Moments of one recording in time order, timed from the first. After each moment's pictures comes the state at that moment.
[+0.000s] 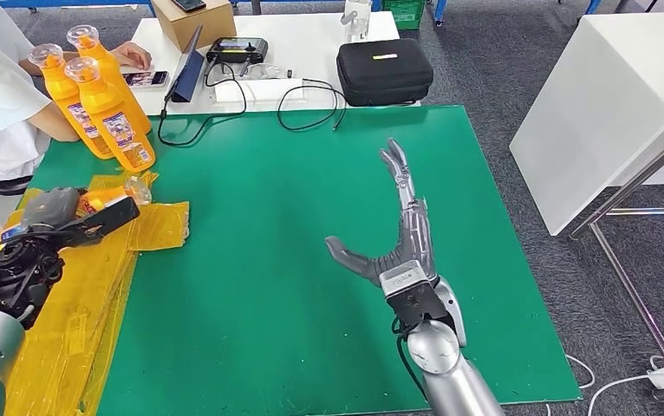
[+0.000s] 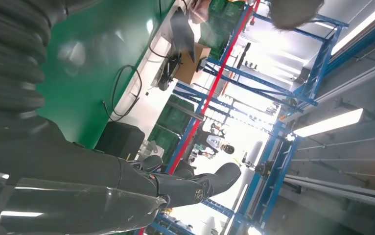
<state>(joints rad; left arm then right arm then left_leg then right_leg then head) -0.74 0.31 0.01 -0.35 -1.24 0.25 -0.24 -0.19 0.12 0.39 -1.50 0.37 -0.32 -0.47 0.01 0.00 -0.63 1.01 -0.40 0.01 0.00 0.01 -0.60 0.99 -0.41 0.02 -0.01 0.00</state>
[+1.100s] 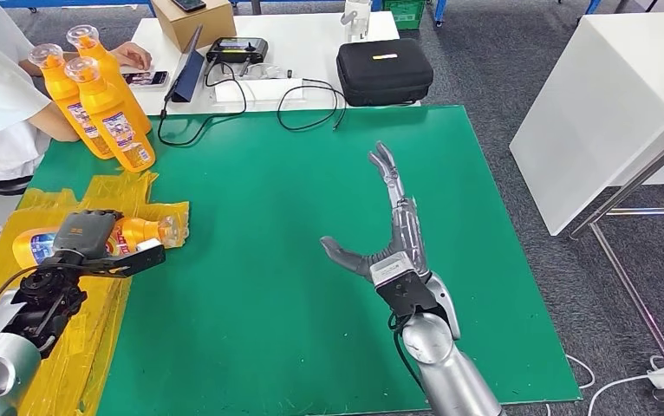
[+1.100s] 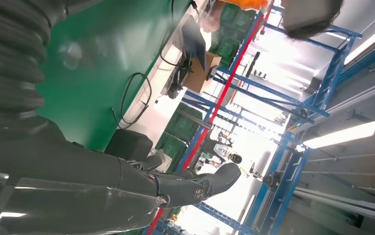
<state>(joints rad) -0.65 0.29 -0.06 -0.35 -1.41 0.40 -0.34 -0.22 0.13 0.39 -1.41 0.37 -0.30 -0.49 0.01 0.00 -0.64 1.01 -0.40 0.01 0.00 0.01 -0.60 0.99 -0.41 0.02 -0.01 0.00</state>
